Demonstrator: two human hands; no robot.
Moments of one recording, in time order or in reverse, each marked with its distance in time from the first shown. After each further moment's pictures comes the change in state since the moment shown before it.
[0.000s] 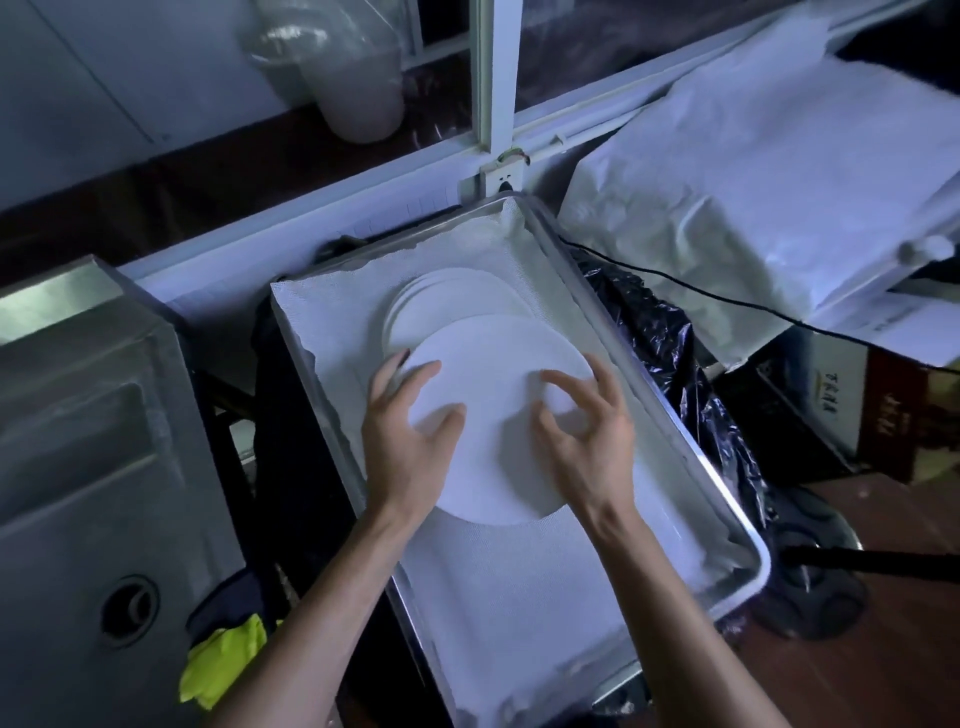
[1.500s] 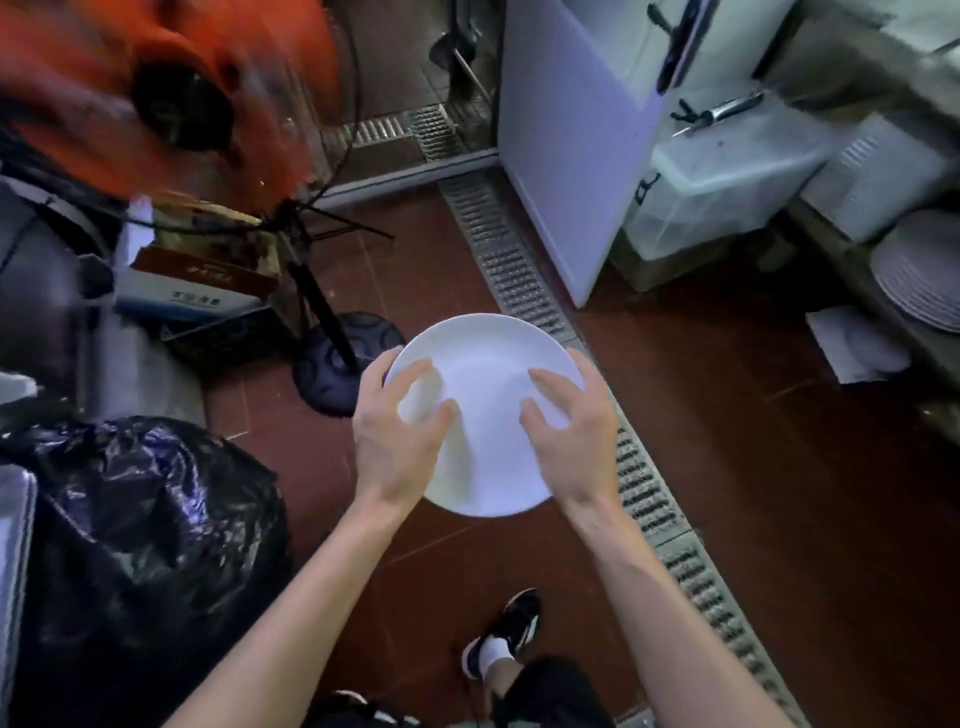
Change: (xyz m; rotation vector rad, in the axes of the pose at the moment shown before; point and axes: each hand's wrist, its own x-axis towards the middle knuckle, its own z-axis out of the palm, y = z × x) left_hand -0.642 0.205 0.130 -0.196 -1.286 0.621; right_hand -0.683 0.155 -0.345 0.056 1.319 0.573
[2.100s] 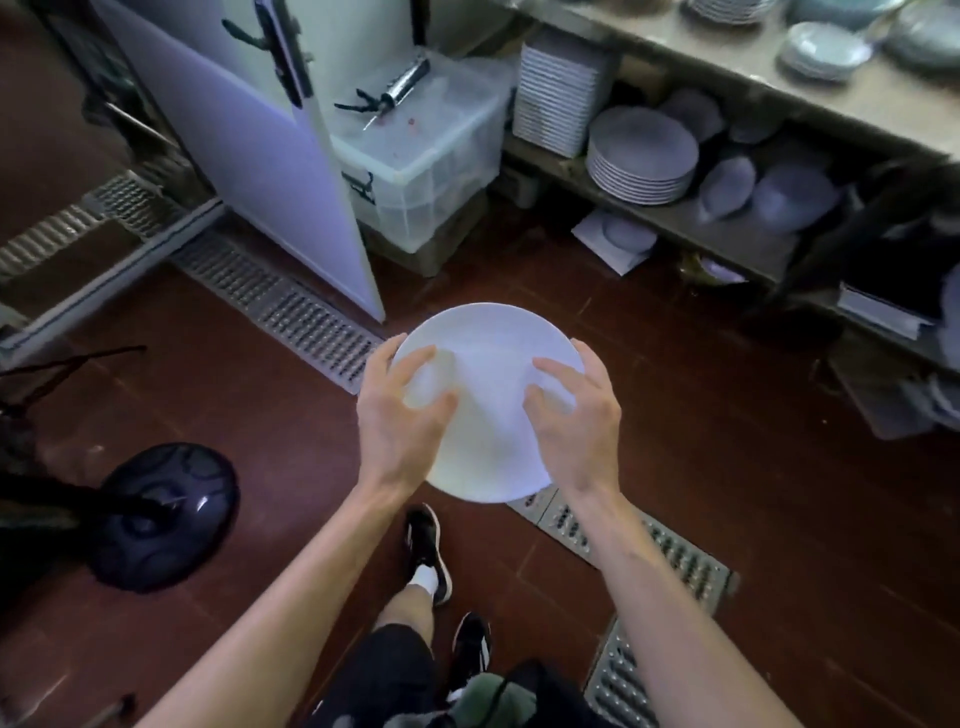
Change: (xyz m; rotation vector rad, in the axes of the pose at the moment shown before) left_hand 0.008 0.137 0.303 -0.050 -0.564 0.259; right_hand 0.056 0.103 -0.256 -0.095 0.571 0.276
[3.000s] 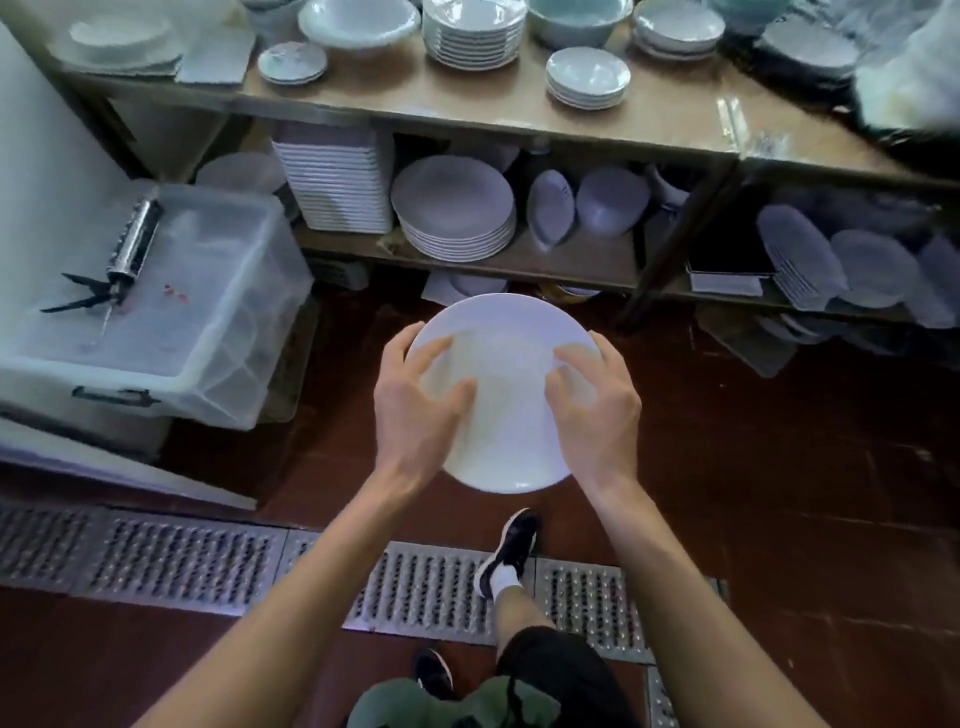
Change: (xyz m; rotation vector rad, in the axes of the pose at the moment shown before) left_hand 0.355 0.117 0.293 -0.046 -0.483 0.271; right_hand 0.374 0.054 -0.082 -0.043 0.539 0.175
